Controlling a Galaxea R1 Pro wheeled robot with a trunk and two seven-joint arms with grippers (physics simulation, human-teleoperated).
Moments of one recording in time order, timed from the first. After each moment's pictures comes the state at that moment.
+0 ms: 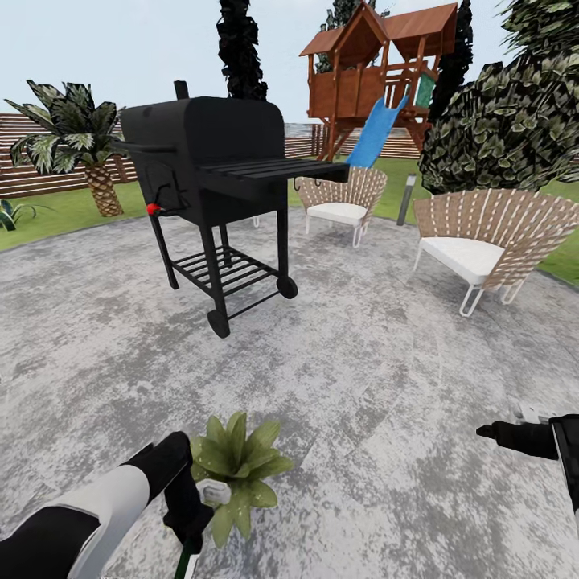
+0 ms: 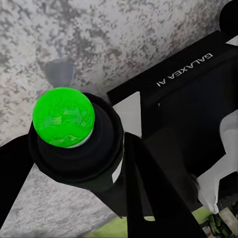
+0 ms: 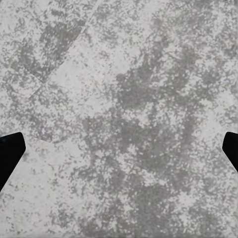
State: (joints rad) left arm -0.85 0.03 -0.24 -0.18 -0.62 0.98 -1.05; right arm -0.63 -0.34 -0.55 -0.95 0.44 0.90 0.60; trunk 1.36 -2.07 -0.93
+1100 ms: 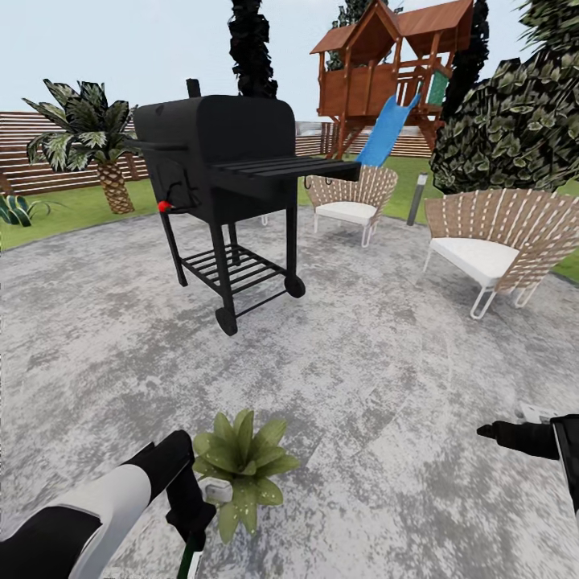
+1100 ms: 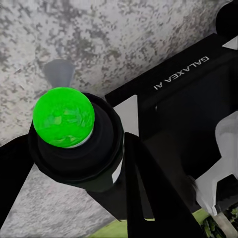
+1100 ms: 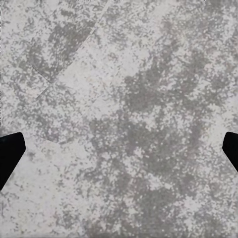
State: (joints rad) left arm -0.85 0.03 -0.24 -0.19 -0.62 0.98 -1.05; right arm -0.63 -0.34 -0.55 -0.95 0.43 0.90 0.60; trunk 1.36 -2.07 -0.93
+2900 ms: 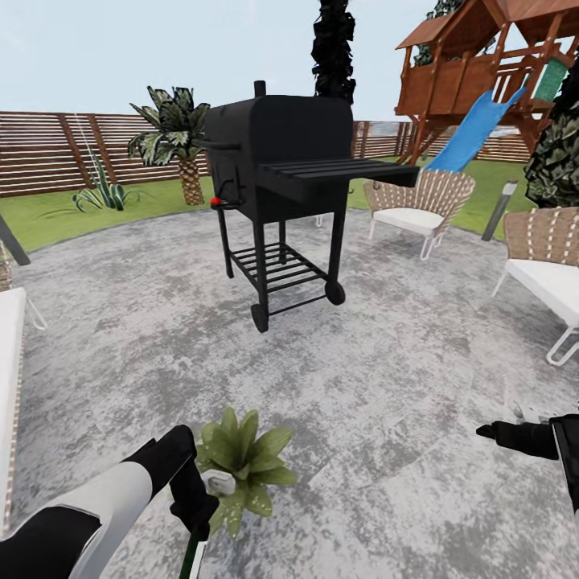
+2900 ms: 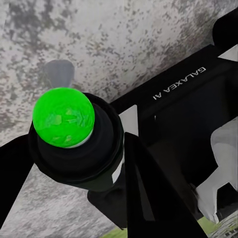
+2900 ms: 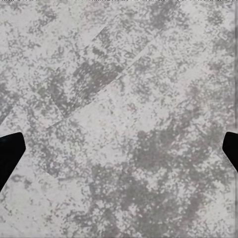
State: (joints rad) left arm -0.85 0.03 -0.24 -0.23 -0.61 0.98 -1.05; right arm -0.63 -0.34 -0.55 -0.95 0.44 0.90 0.61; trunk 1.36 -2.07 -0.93
